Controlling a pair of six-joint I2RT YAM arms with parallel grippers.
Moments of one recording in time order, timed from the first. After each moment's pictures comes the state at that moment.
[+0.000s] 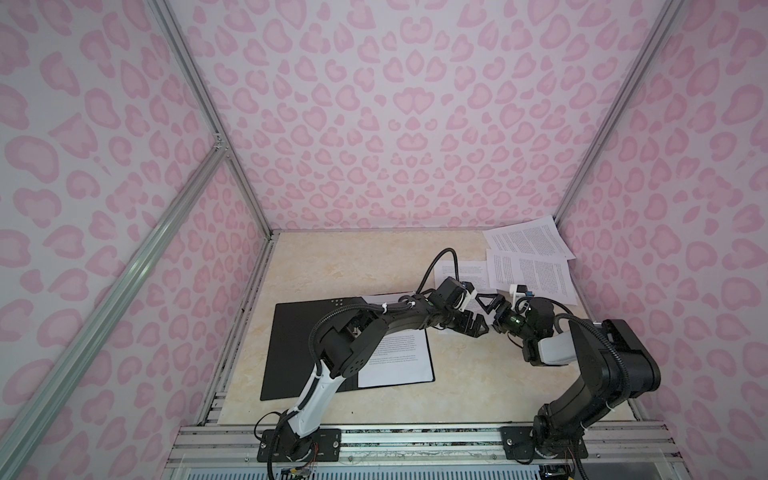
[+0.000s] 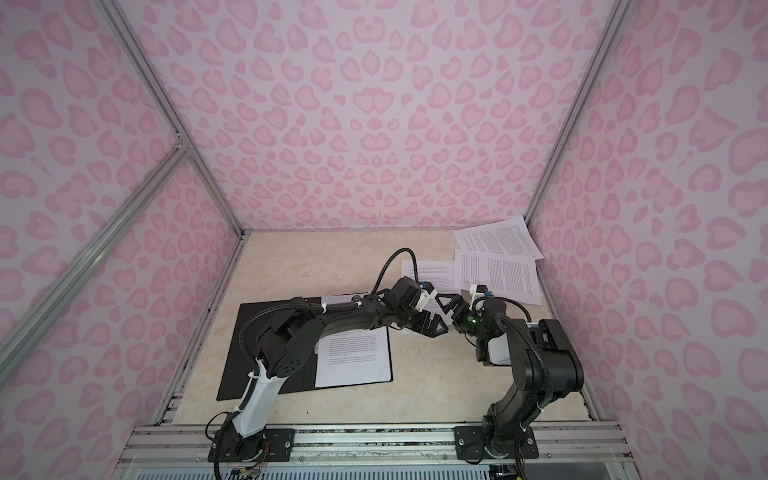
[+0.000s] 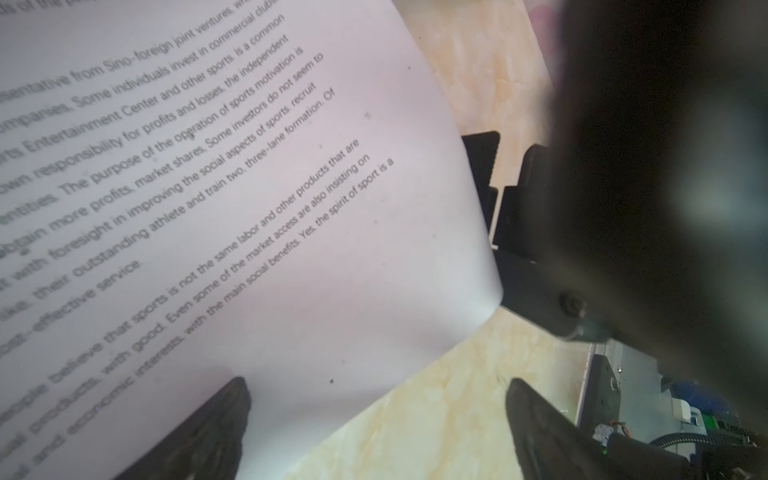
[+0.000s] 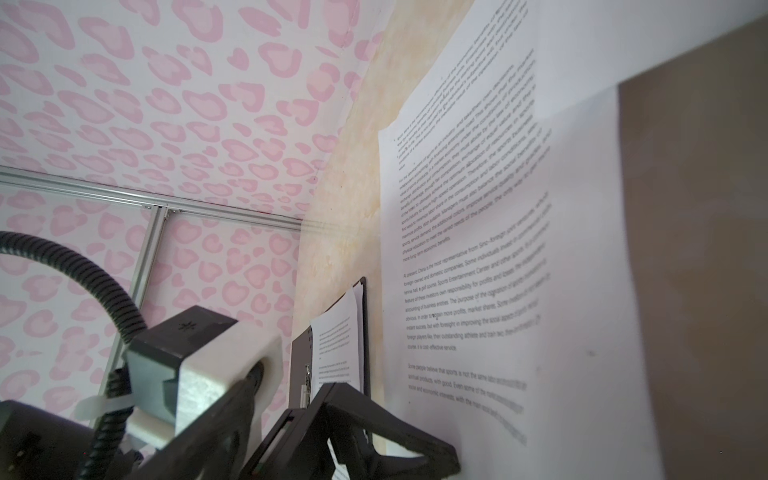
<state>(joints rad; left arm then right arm) -0.90 2.24 1.53 -0.15 0.44 -0.50 -0.03 1.65 0.36 0.90 -0.68 0.99</state>
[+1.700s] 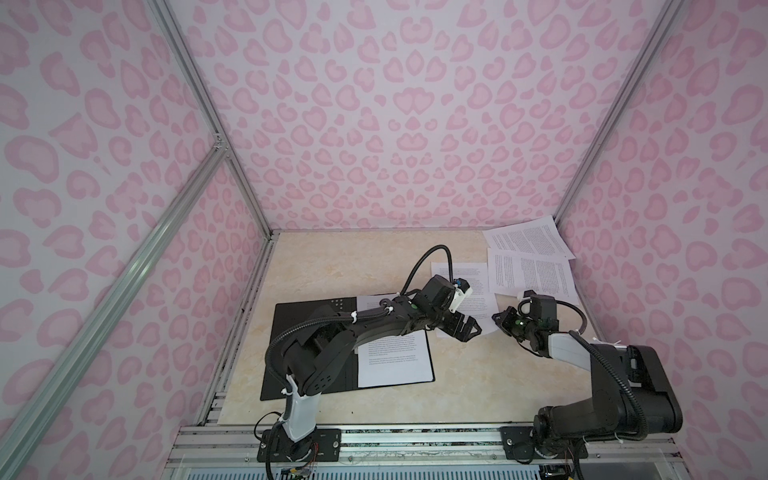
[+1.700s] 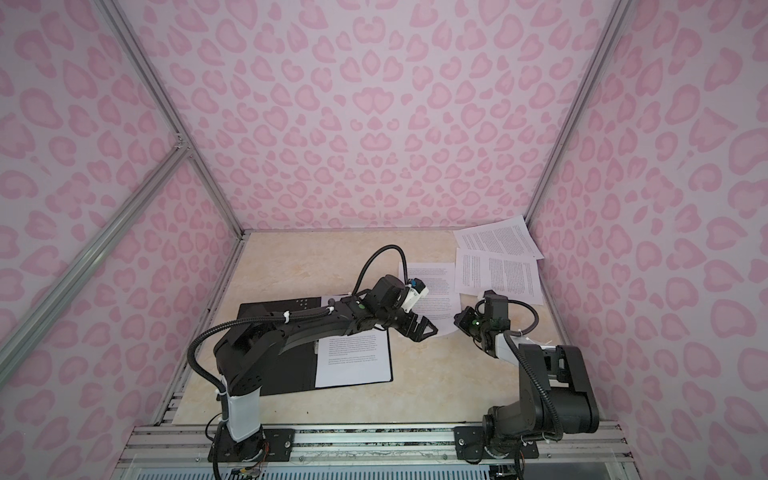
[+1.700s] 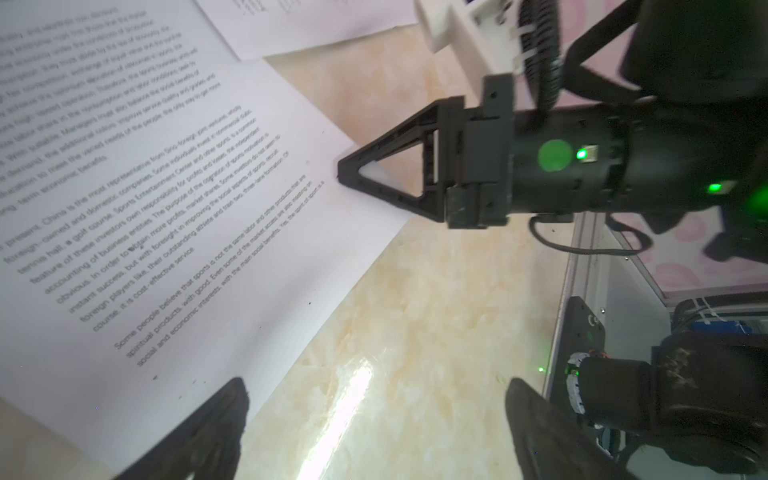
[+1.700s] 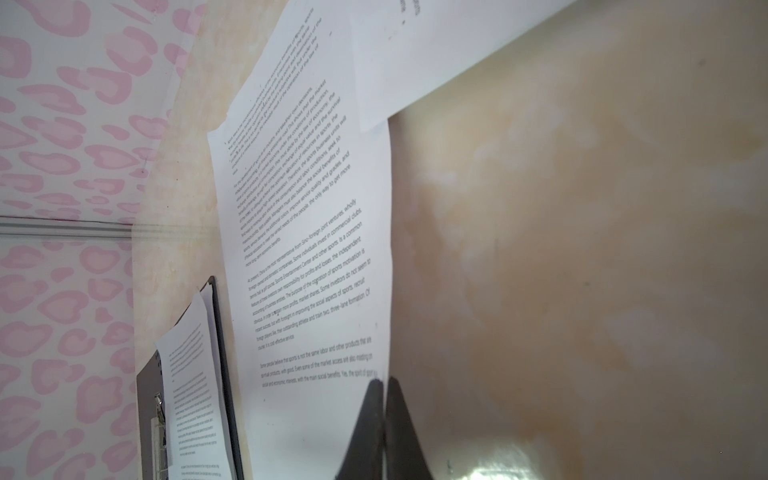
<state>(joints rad) -0.91 1.91 1.29 -0.06 0.41 -0.34 -0.05 1.46 0.46 0.20 -0.42 0.69</state>
